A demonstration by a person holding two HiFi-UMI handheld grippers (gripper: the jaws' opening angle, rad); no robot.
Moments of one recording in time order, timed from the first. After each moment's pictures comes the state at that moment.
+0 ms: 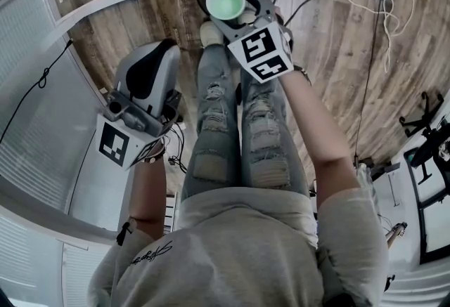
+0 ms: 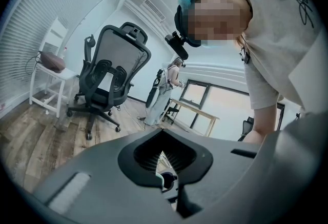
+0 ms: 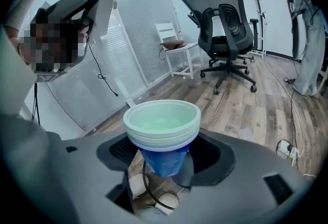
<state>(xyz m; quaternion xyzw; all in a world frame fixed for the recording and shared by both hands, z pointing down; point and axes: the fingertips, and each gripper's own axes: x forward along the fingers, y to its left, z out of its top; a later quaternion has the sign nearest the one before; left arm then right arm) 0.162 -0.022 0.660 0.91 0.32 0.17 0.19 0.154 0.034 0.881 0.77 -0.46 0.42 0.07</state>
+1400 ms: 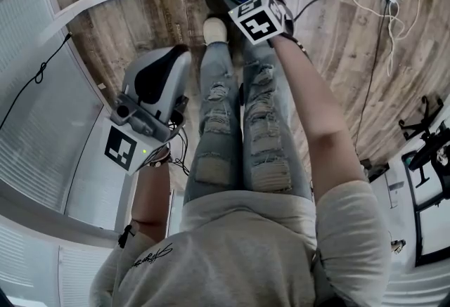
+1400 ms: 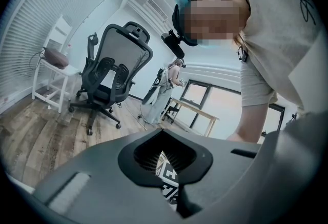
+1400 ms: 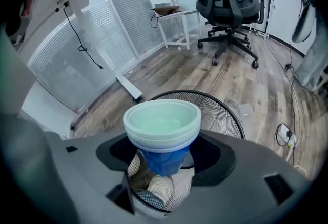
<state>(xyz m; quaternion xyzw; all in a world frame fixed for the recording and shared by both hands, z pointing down) 0.148 -0.019 0.671 0.91 0.32 0.18 0.20 0.146 0.048 1.001 0.71 -0.42 0.55 0.13</state>
